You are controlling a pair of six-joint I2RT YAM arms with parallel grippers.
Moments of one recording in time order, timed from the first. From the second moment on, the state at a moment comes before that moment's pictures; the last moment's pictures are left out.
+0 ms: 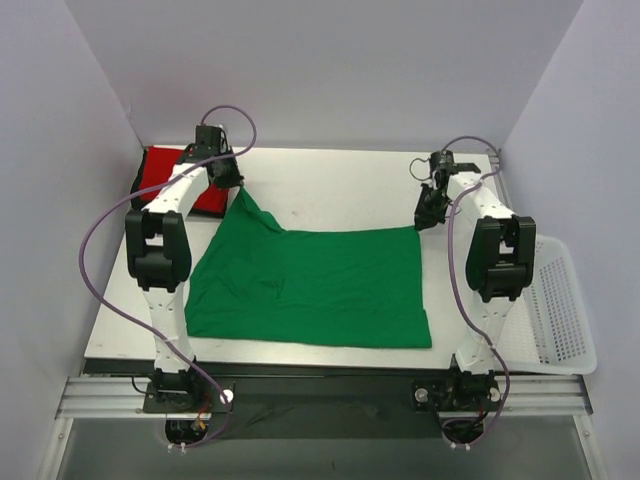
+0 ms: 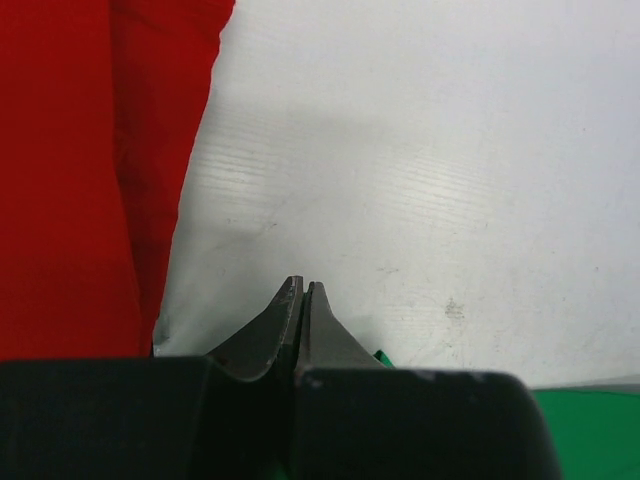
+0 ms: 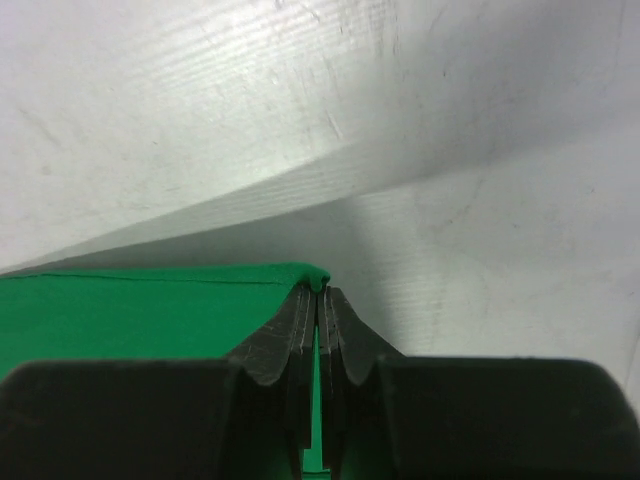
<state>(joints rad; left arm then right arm) -0.10 2.16 1.84 -0.48 0.09 -0.41 0.05 2.03 1.59 -0.83 -0.01 0.38</state>
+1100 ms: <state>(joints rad) -0.03 1.32 1.03 -0.53 0.20 -0.55 0.06 1.69 1.23 -0.86 -0.05 0.35</state>
